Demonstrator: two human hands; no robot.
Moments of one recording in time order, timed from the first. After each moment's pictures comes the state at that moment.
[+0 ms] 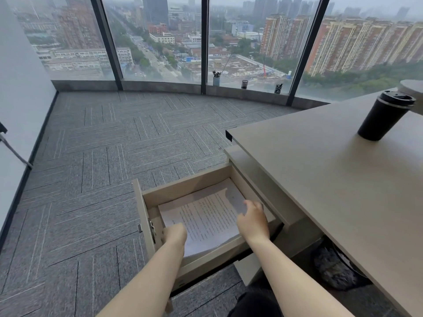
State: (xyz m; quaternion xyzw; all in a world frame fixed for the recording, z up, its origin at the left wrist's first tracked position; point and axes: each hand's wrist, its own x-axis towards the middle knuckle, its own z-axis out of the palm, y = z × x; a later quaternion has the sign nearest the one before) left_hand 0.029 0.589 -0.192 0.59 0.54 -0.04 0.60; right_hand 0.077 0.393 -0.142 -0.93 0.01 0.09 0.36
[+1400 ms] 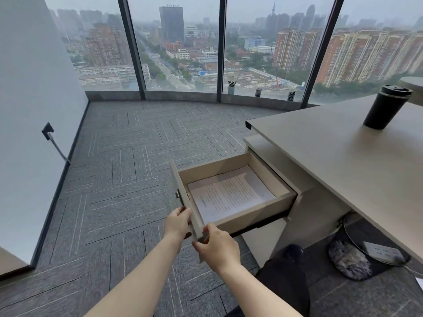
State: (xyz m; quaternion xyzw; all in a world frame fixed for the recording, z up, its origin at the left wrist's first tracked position) left_hand -0.117 0.613 -0.154 0.65 0.37 0.05 0.67; right_hand -0.134 0.473 -0.136 -0.93 -0.17 0.13 0.30
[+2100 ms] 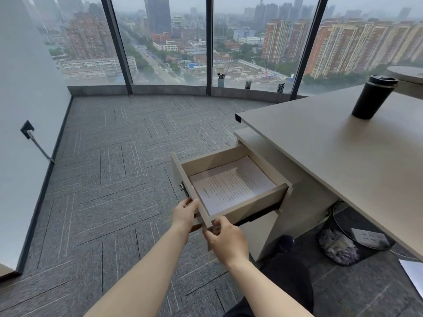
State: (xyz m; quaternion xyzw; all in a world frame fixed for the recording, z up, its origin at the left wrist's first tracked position) left_hand -0.090 0.581 -0.149 0.58 0.34 0.01 0.74; right_hand -0.114 0.447 -0.155 -0.93 -0.08 0.08 0.34
